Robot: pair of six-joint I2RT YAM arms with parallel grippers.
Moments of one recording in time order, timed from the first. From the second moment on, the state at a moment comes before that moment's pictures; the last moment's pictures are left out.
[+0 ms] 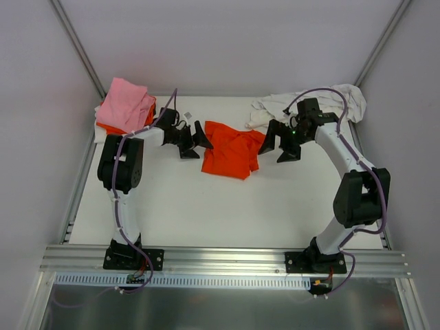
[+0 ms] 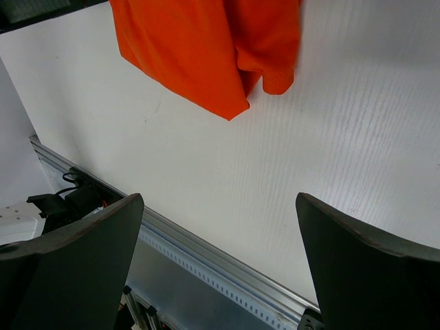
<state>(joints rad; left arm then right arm) -0.21 2.08 1.36 -0.24 0.73 -0.59 0.18 1.68 1.43 -0.92 -0.52 0.32</state>
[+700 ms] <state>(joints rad) -0.21 2.22 1.43 -0.04 0.89 -0.65 0.18 1.65 1.43 -1.01 -0.50 0.32</state>
